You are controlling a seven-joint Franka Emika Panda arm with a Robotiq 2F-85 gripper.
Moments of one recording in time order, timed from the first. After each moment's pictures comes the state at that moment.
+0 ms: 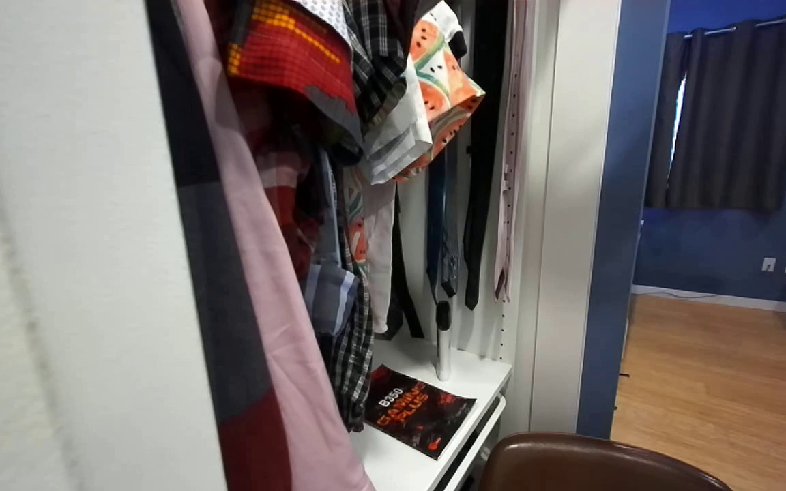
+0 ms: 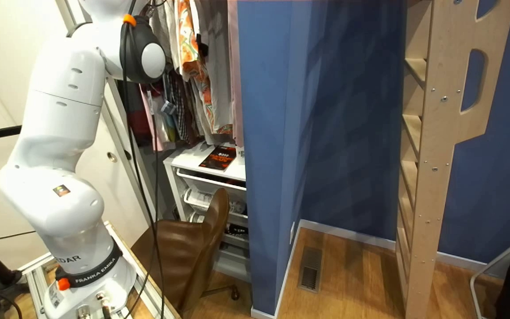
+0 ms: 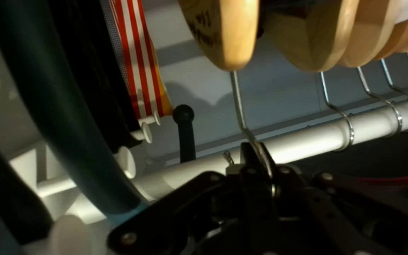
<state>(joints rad) 0.20 0.56 0.19 -0.45 0.14 2.46 0.02</state>
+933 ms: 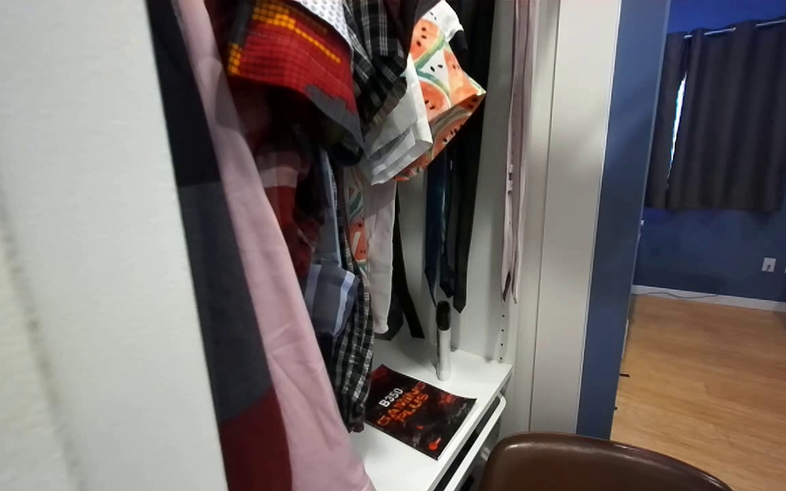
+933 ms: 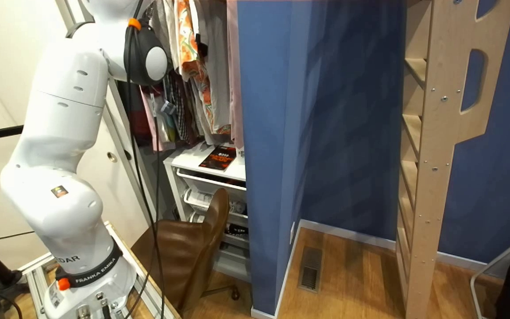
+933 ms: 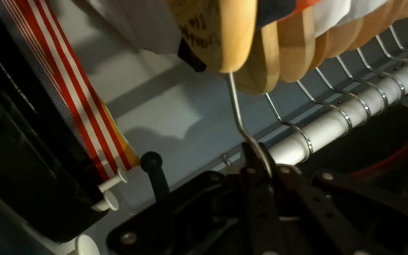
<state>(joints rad) 0.17 0.57 0.29 -0.45 0.32 2.40 0.07</state>
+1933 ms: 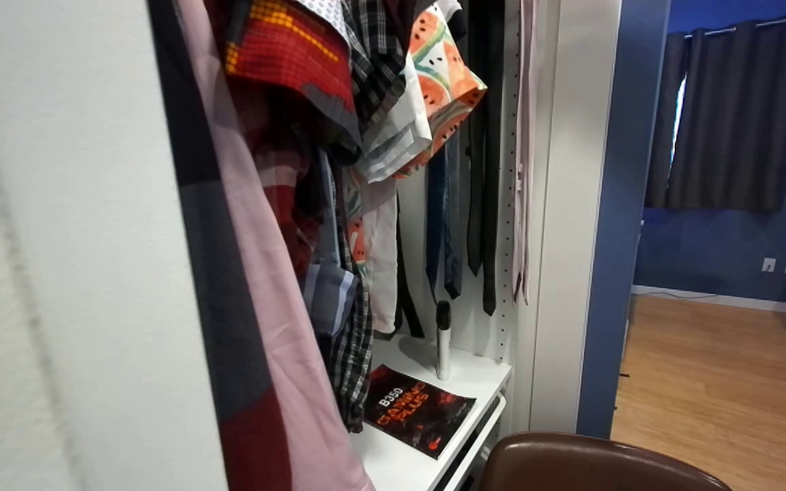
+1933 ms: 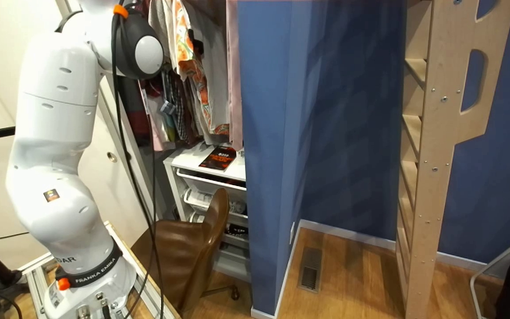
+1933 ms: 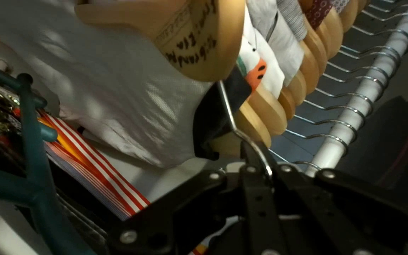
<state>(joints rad) 0.04 0.47 0.29 -0.45 0.49 1.93 0.49</state>
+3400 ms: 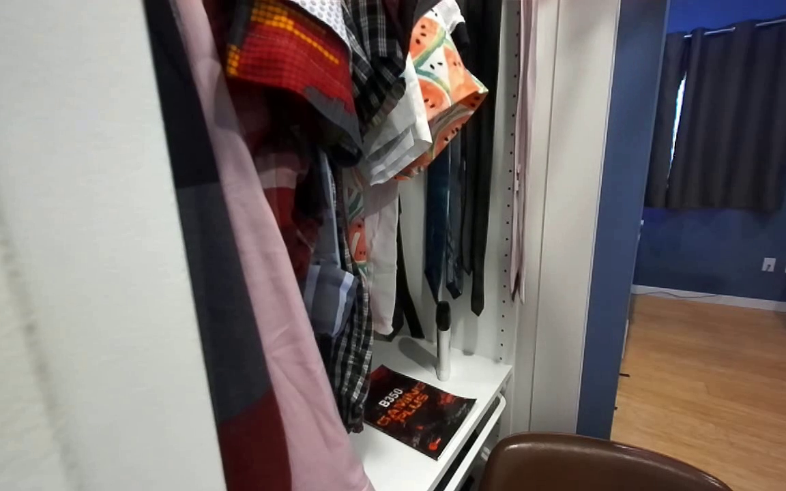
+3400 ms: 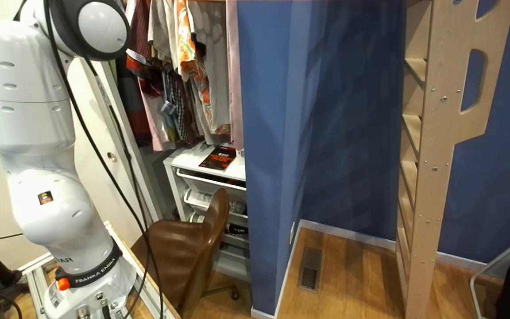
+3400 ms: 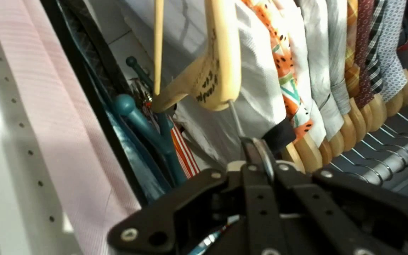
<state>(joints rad) -0.04 0.24 0.15 -0.44 0.40 1.46 0.36</state>
